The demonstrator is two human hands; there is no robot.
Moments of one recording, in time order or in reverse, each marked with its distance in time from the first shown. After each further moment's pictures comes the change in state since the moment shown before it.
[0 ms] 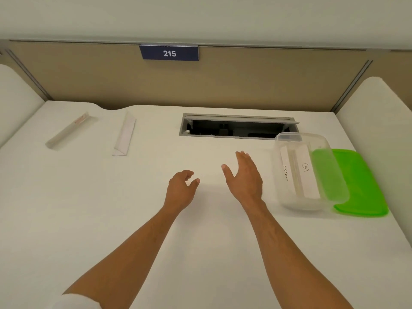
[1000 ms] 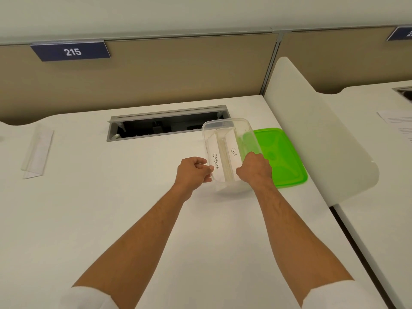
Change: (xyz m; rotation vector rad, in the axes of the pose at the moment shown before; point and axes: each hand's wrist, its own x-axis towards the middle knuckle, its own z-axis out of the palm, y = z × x) left_hand -0.018 0.156 0.160 -0.421 -0.352 -0.133; right_hand 0.020 0.174 -0.127 -0.243 -0.130 0.435
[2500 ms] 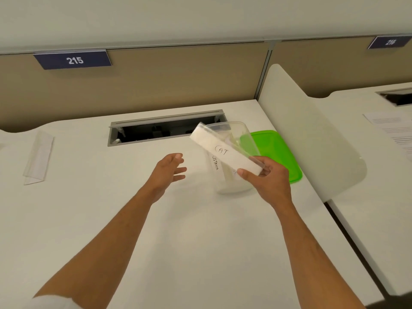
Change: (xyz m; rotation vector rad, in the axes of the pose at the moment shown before) left_hand 0.002 -0.007 -0.081 0.004 -0.155 0.127; right_hand -0.073 0.037 -0.018 0.889 0.247 -0.219
